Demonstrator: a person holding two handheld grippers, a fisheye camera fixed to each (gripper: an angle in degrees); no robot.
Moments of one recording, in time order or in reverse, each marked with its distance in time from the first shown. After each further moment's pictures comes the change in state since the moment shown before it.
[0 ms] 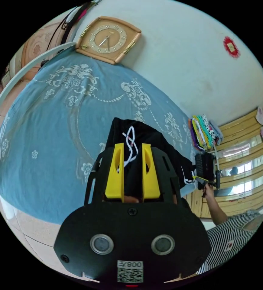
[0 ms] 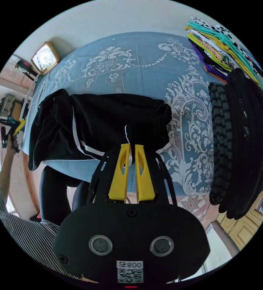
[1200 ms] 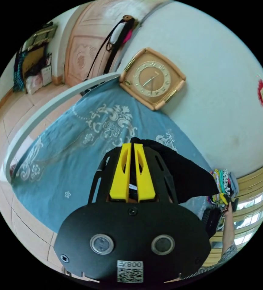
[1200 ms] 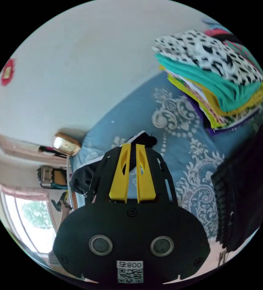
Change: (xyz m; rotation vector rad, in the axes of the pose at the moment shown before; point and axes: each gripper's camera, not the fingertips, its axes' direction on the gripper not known) left arm -0.085 -0.120 -0.156 0.264 -0.242 -0.286; right arm 0.111 -0.167 -0.054 0.312 -0.438 0.356
